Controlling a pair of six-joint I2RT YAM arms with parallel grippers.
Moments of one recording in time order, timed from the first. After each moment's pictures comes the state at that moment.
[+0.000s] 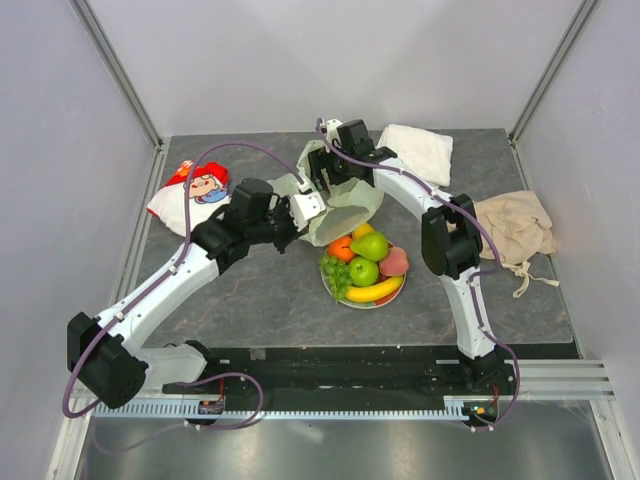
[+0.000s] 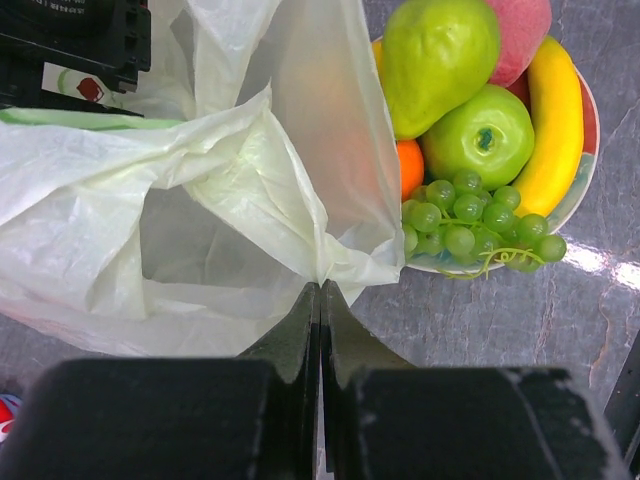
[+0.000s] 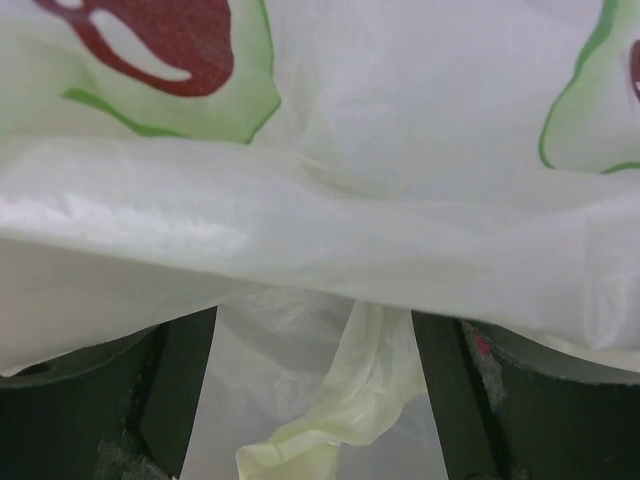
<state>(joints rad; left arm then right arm) -0.60 1.22 1.07 -0.43 0.32 0.49 0.50 2.31 2.03 -0.41 -0.23 0.07</state>
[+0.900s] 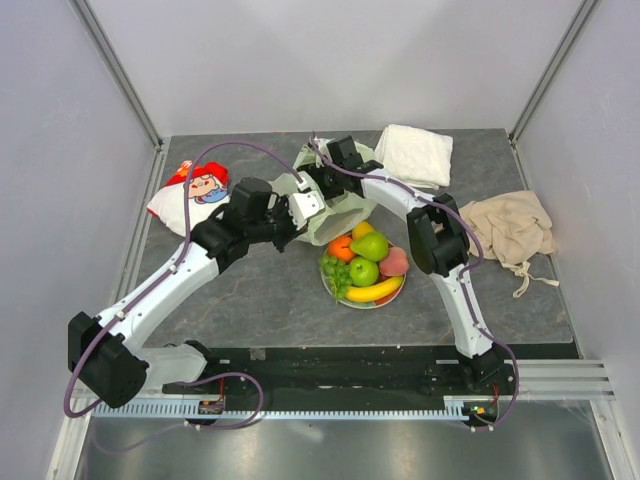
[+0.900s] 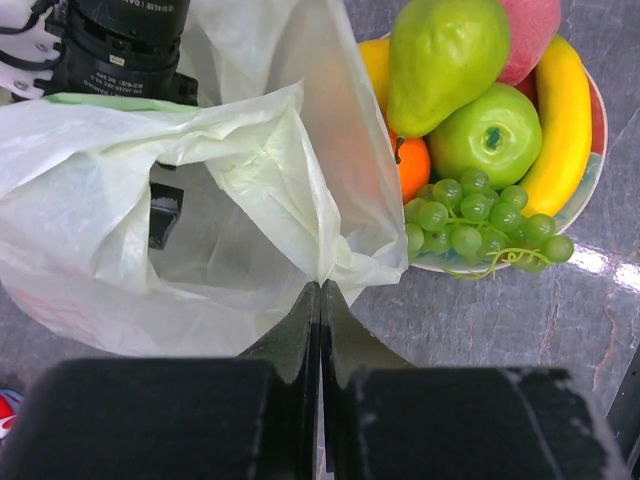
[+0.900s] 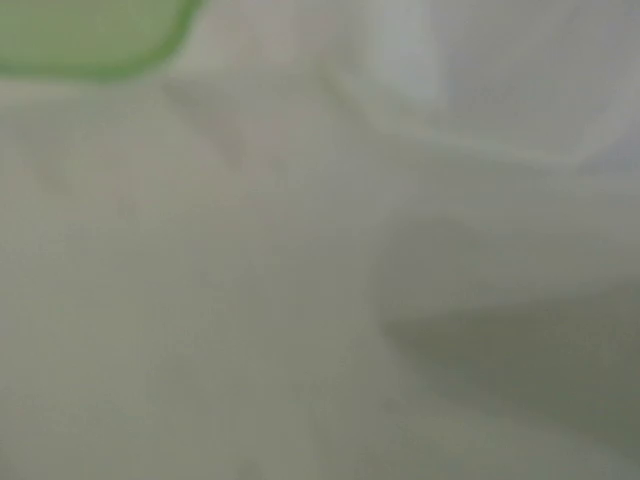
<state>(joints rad) -0.59 1.23 1.07 -0.43 0.32 0.49 0.53 2.39 2.00 -0.33 -0.41 0.24</state>
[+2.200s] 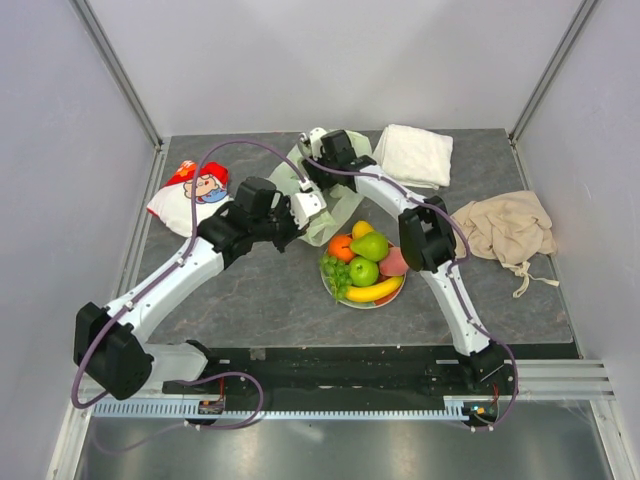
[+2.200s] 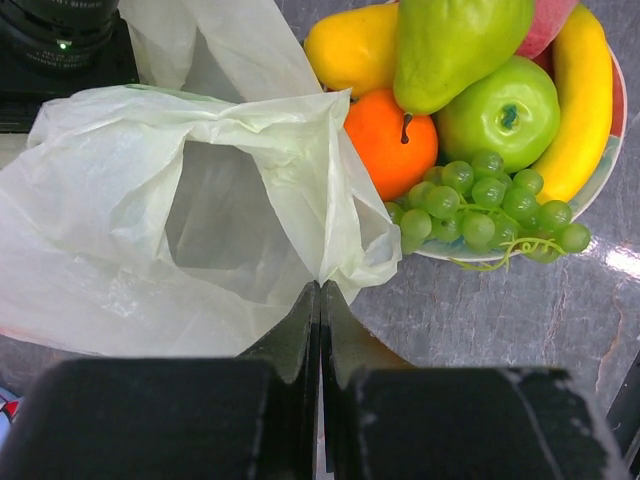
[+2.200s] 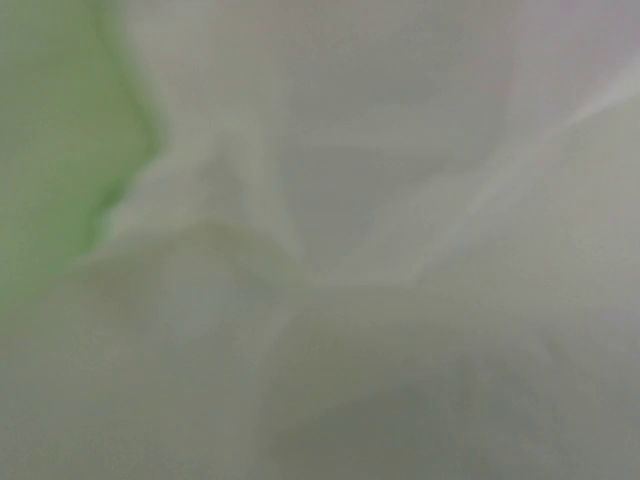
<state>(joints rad) -0.58 1.28 1.07 -0.44 0.31 0.49 0.54 2.57 2.27 -0.37 -0.02 -0.14</state>
